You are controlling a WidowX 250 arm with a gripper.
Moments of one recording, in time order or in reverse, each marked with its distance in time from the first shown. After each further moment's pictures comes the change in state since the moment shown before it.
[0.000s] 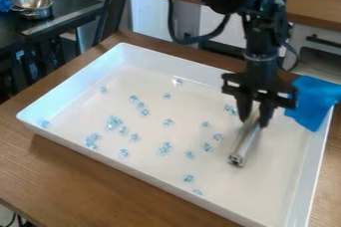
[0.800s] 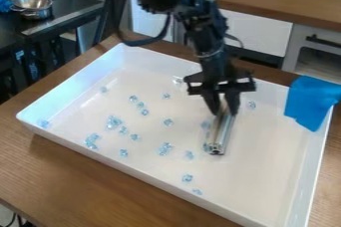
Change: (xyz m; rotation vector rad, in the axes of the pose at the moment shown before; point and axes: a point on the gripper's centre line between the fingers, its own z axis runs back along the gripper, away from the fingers) arm -0.010 0.071 -0.006 -0.126 -0.008 0.255
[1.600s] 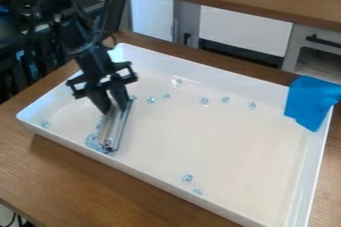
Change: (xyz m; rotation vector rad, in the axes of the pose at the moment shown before) arm -0.040 0.146 0.052 -0.039 -0.011 0.270
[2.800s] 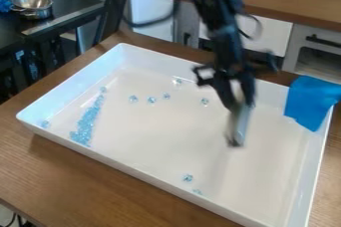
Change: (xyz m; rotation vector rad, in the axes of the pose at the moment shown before) arm -0.051 -0.204 -0.025 -0.076 0.166 -0.245
